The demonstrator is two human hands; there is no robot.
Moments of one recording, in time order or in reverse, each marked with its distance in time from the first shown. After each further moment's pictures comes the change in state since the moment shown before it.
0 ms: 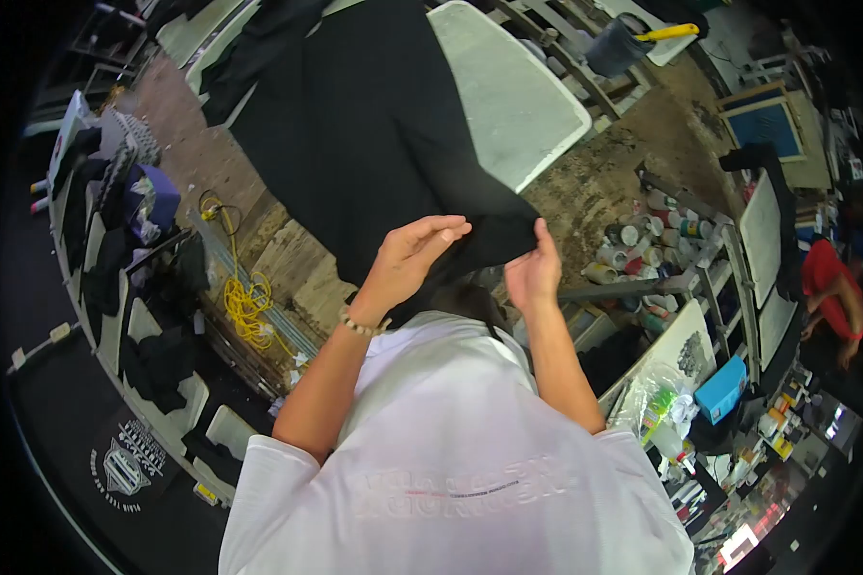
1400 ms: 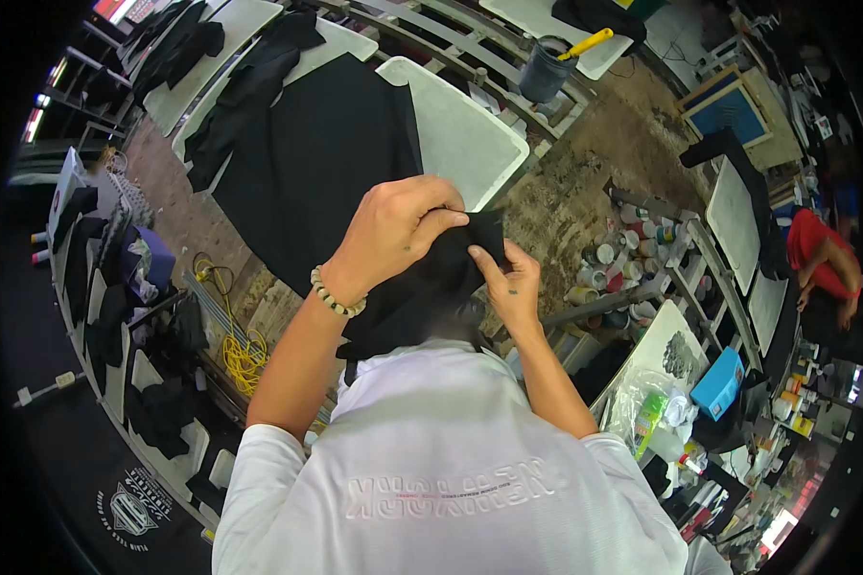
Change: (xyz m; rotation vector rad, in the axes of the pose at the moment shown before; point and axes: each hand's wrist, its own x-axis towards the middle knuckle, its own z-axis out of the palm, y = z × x) left_hand 0.060 0.126 0.063 0.771 -0.109 0.732; right_hand -0.031 -0.079 0.033 -0.850 -0.183 -0.590
